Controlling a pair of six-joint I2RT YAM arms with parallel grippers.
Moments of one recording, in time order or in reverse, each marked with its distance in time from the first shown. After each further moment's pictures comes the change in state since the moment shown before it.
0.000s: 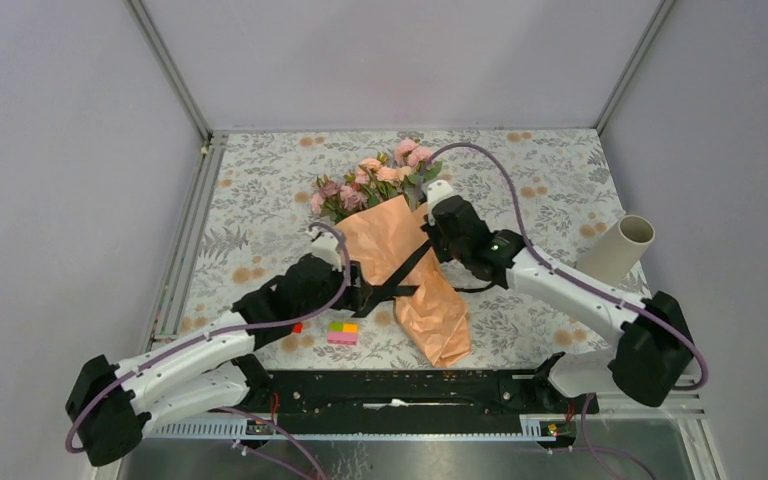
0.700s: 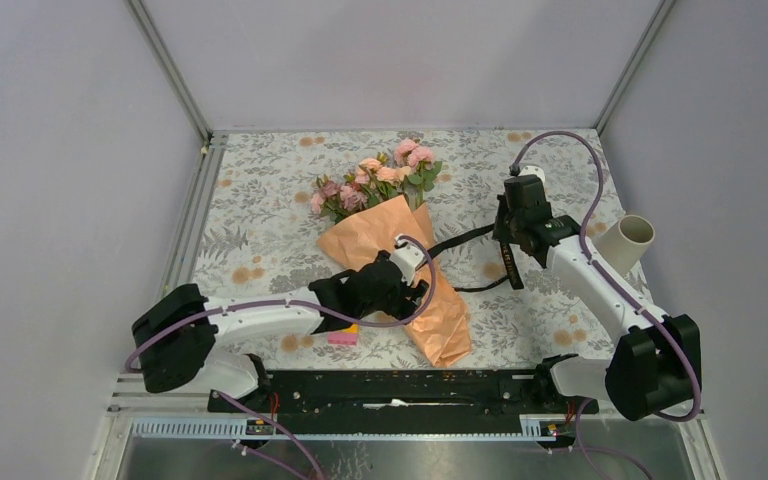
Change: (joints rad) left arm -0.254 0.525 0.239 0.239 -0.016 0.280; right arm -0.462 -0.089 -0.040 -0.113 -0.053 0.297
